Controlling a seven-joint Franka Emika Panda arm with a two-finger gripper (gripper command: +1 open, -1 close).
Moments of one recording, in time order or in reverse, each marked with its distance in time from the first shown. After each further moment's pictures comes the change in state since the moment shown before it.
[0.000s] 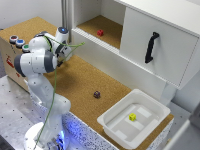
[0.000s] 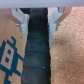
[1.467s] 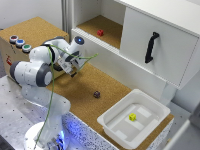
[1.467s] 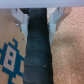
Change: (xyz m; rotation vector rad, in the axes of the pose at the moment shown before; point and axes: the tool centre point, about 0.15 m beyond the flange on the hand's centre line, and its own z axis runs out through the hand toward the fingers) arm 0.004 0.141 -0.053 0.067 0.024 0.036
